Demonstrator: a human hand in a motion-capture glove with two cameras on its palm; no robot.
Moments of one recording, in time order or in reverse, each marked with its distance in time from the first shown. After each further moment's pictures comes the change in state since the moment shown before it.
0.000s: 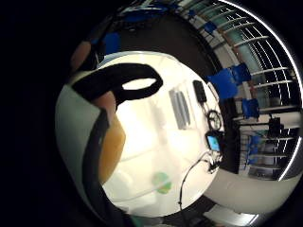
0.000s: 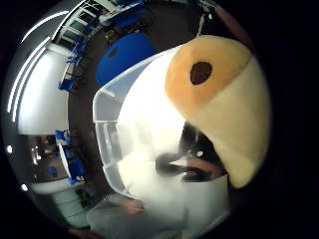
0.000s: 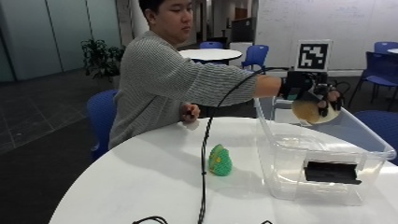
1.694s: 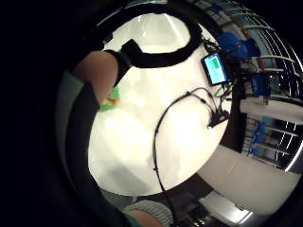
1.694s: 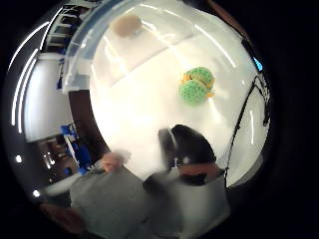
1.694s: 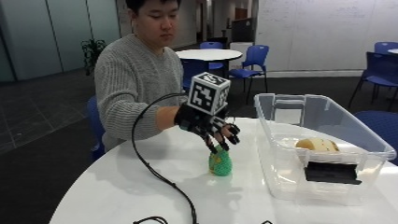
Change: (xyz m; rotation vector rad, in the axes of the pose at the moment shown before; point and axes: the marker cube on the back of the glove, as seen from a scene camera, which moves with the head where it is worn) arm 0.175 0.294 0.092 -0.253 -0.109 -0.014
